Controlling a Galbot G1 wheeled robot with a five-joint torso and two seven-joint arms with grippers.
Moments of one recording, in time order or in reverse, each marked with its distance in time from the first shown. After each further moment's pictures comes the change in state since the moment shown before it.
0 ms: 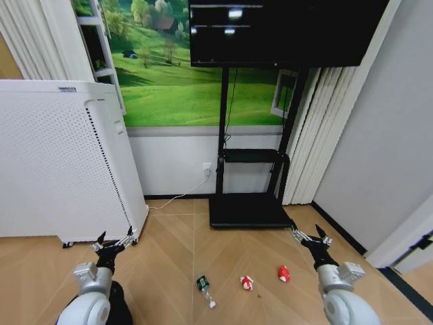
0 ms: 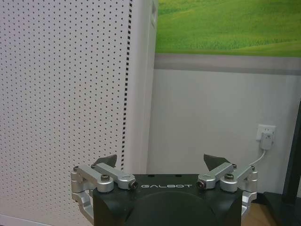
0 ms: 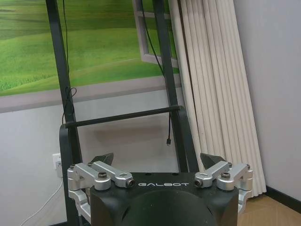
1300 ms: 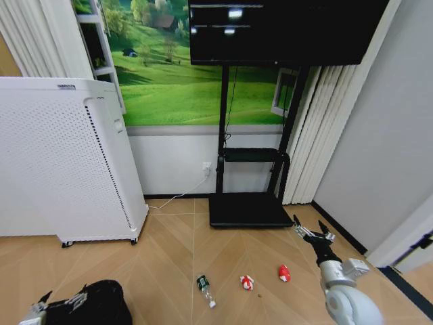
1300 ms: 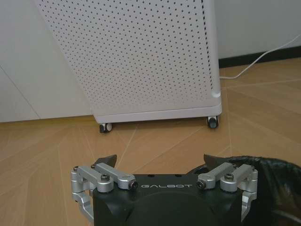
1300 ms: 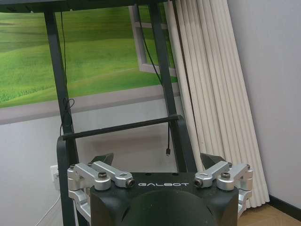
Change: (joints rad) left arm 0.380 0.181 -0.289 0.168 -0.026 0.123 0.097; right arm 0.033 -0.029 0.013 -0.009 0.042 0.006 0.009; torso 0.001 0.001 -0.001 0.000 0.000
